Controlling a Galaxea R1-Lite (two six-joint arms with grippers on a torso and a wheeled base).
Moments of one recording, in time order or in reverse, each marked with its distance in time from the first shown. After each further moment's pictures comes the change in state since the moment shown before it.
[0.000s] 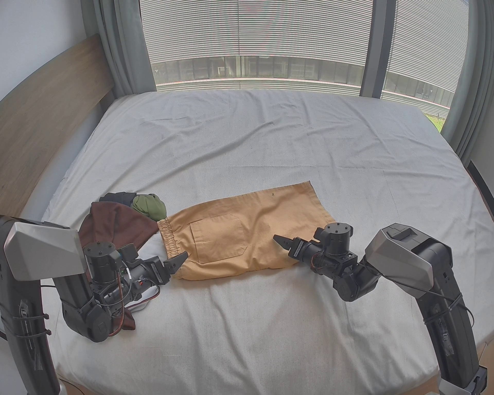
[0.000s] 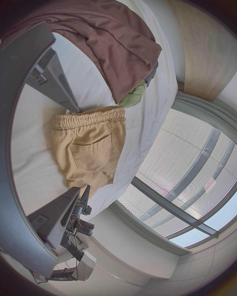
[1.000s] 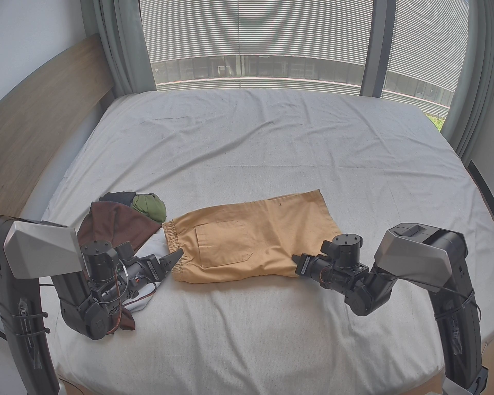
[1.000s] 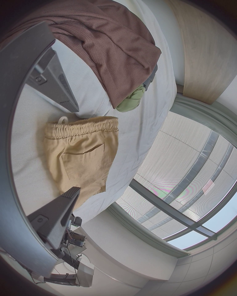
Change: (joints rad) left arm 0.026 0.003 -0.011 0.000 -0.001 -0.008; right arm 0.021 -0.138 0.325 -0.121 -0.047 -0.093
